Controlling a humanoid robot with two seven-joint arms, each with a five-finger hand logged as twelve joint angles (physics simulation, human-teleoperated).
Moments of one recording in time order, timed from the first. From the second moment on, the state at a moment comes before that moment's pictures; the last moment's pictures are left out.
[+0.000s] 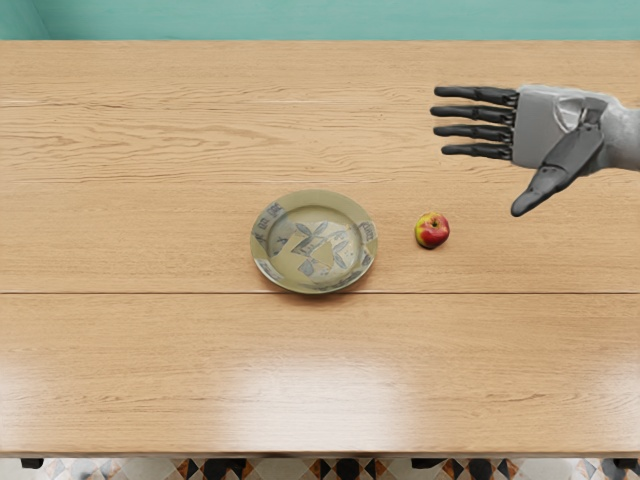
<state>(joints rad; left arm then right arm) 0.03 0.00 -0.10 -0.19 0.11 0.28 0.17 1.02 -1.06 0.44 1.47 0.12 0.61 -0.23</state>
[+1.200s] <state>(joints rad) 0.03 0.00 -0.10 -0.19 0.11 0.28 0.17 1.78 -0.38 -0.70 1.69 -0.24 -0.61 -0.46</state>
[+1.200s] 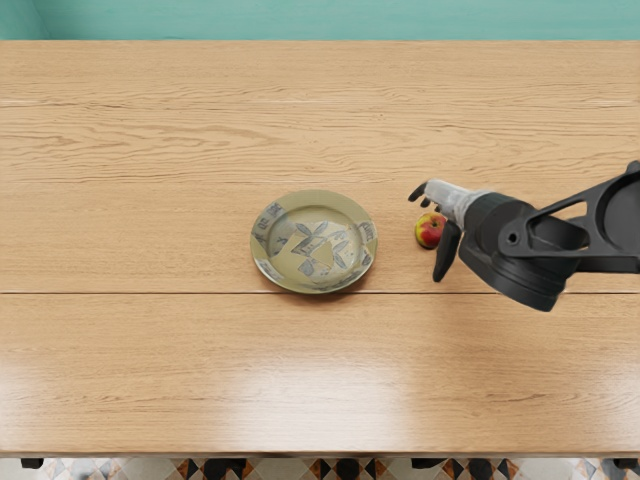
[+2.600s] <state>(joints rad) 0.03 0.00 -0.10 -0.19 0.11 0.28 0.17 1.58 -0.24 -0.70 1.35 -0.21 -0.61 -0.43</state>
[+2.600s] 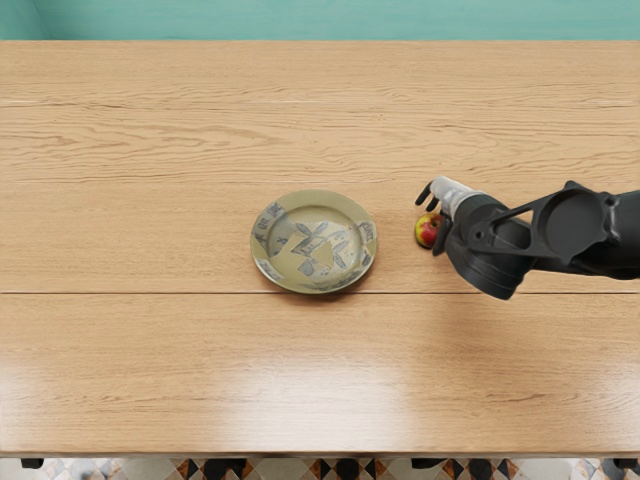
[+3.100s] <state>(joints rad) 0.03 0.00 -0.10 -0.19 0.11 0.28 0.17 1.55 -0.23 -0.70 1.31 -0.21 -0.61 -0.42</state>
